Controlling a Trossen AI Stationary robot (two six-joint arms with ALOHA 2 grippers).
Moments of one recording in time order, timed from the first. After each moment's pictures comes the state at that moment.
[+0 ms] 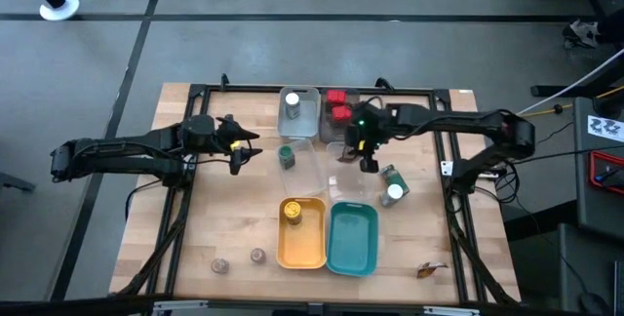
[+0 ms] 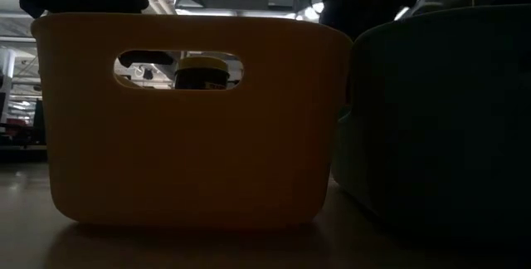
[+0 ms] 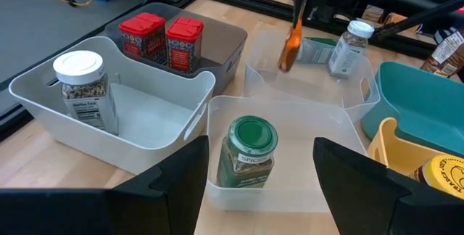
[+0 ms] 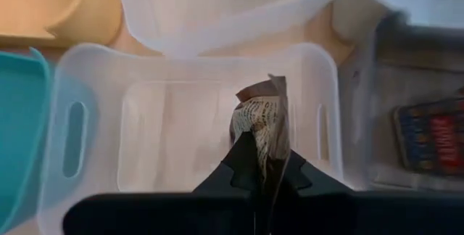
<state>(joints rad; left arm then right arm) 0.24 0.66 0.43 -0.16 -0.02 -0.15 -0.27 1.51 1.13 -0.68 -0.22 -0.29</state>
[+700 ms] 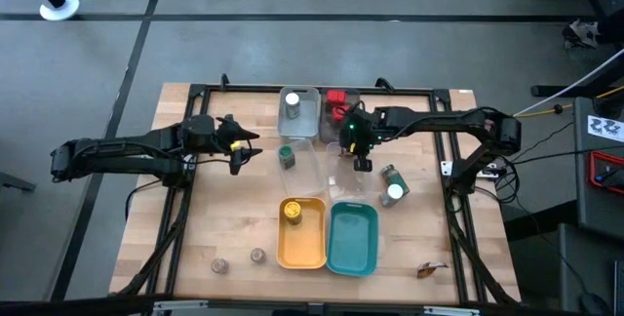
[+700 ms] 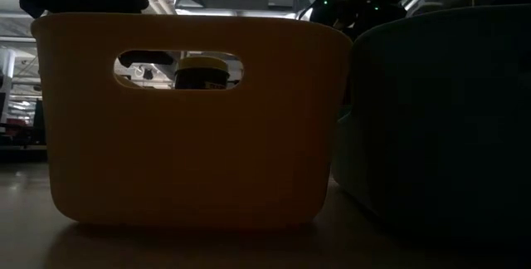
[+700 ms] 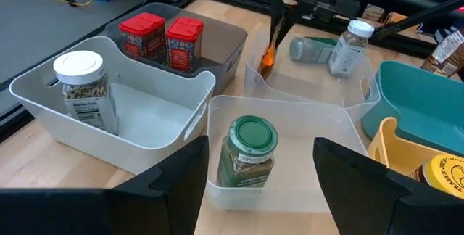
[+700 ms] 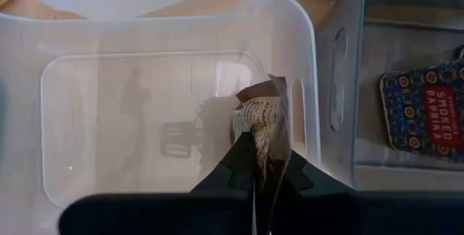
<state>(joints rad) 0.24 0.66 0.43 -0.16 -0.02 -0.15 -0.27 1.62 1.13 -0.65 -0.09 -0.30</state>
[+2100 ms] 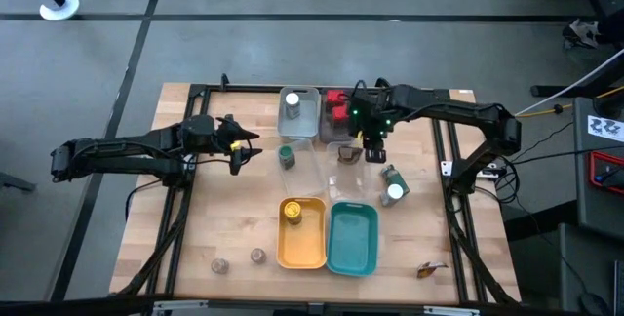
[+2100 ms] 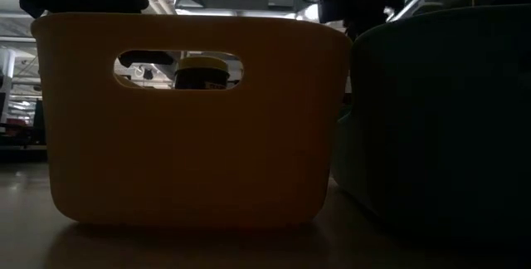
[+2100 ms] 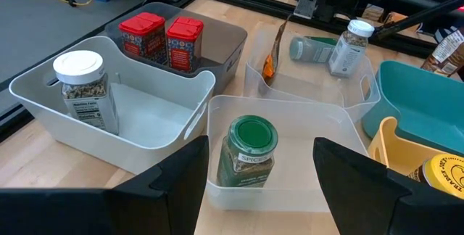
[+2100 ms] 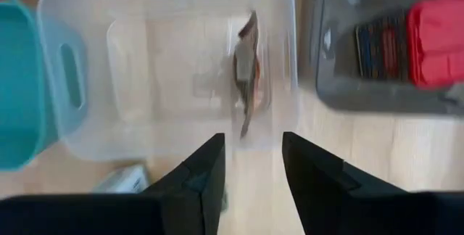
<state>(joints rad) 0.24 0.66 0.43 -0.16 -0.02 -0.15 -0.27 1.62 1.51 -1.22 -0.09 -0.25</state>
